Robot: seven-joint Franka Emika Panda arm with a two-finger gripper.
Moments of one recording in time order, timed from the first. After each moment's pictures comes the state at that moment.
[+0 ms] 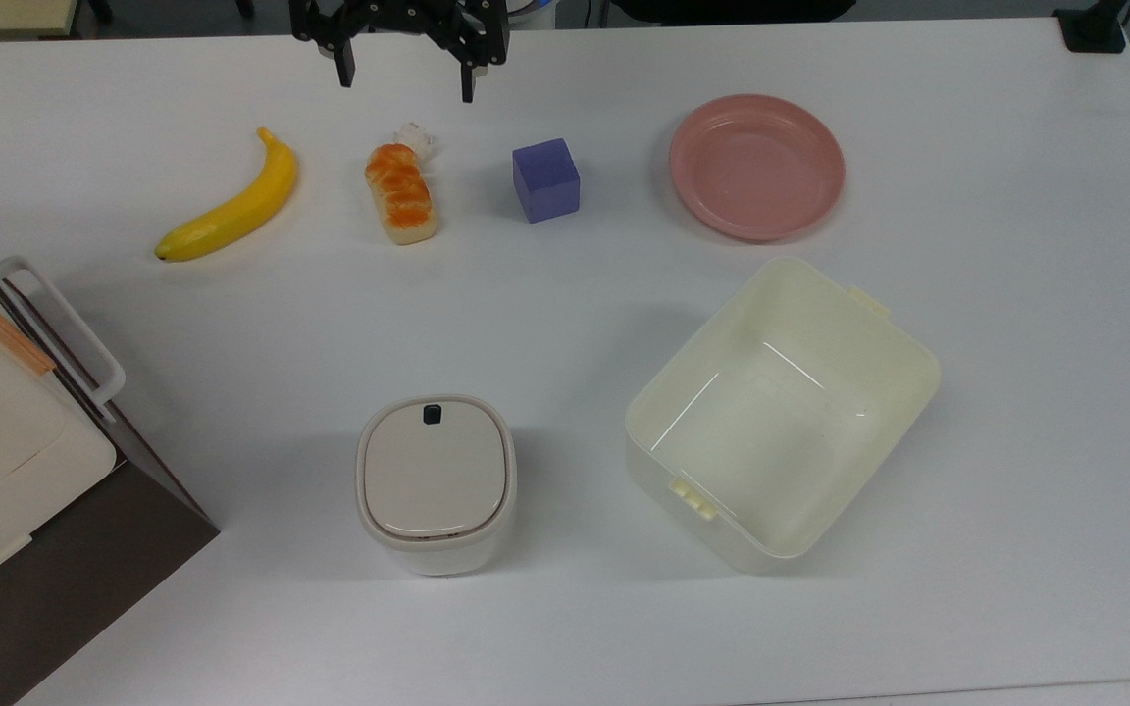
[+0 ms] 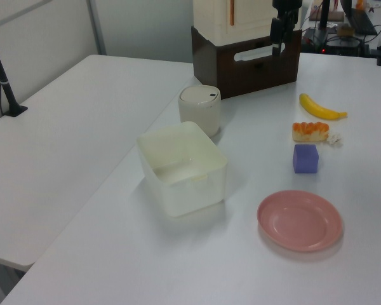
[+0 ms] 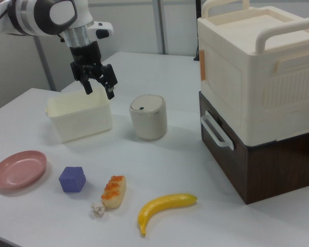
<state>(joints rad) 0.36 0.06 -0.39 -1.59 -0.04 1.70 0.07</state>
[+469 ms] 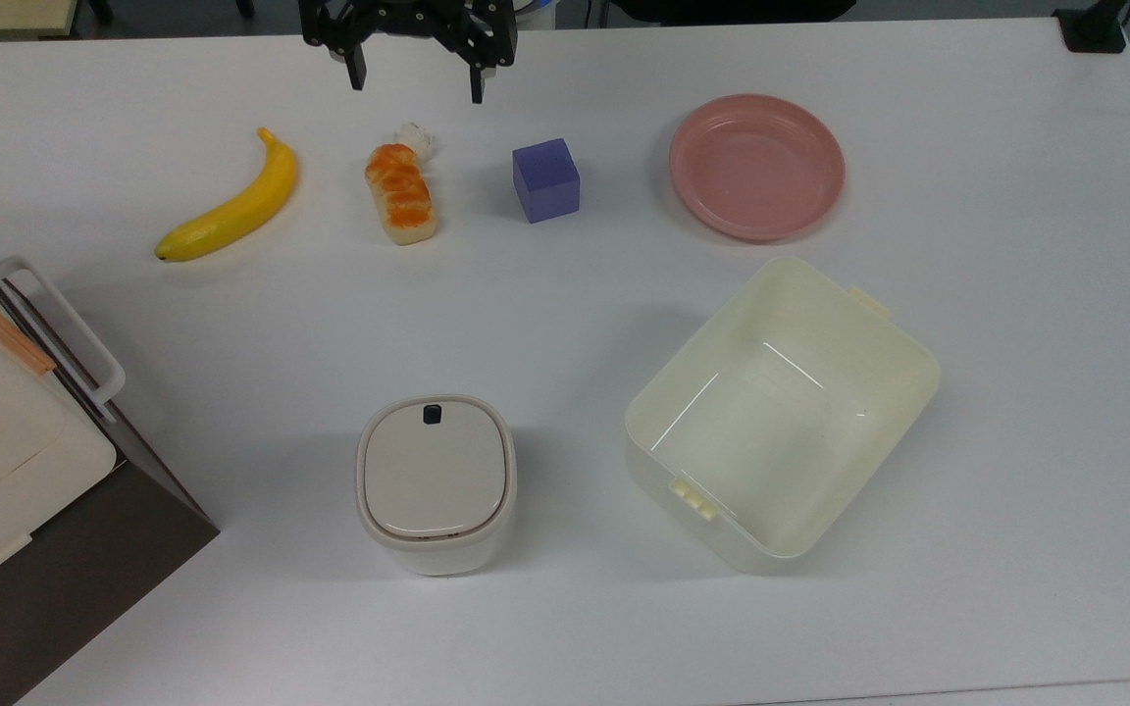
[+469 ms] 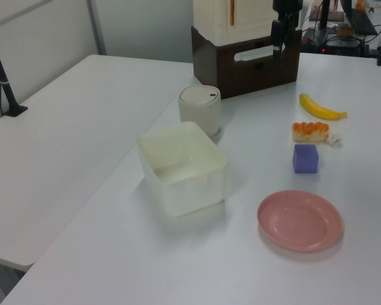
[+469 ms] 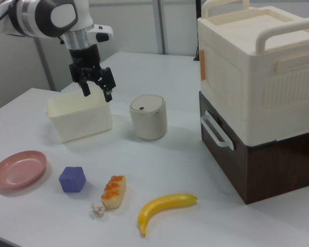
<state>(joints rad) 0.36 0.06 -0.39 -1.60 -0.01 1.69 0.07</state>
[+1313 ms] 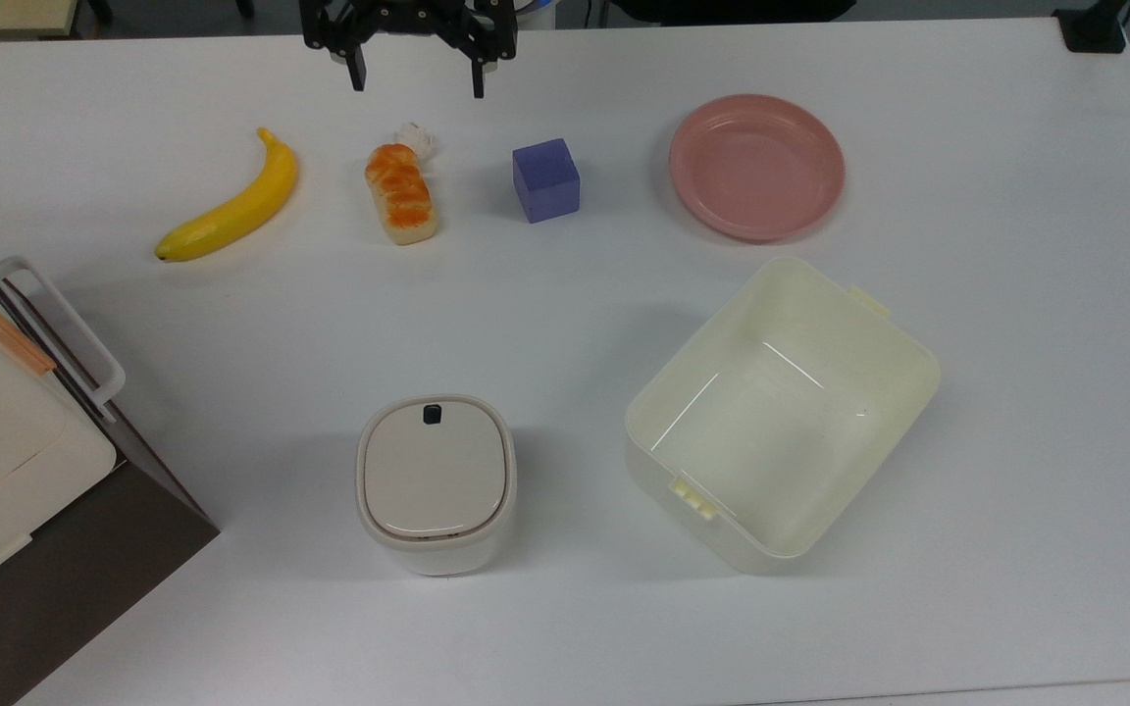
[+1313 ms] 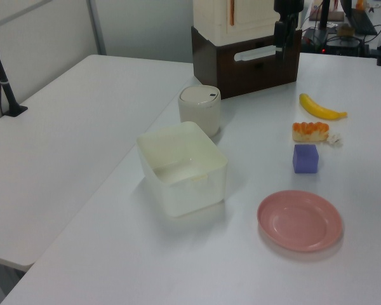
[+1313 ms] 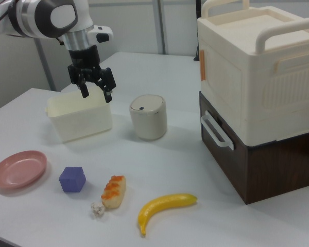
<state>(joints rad) 0.36 0.05 -0.39 -1.61 -0.01 1.69 0.01</state>
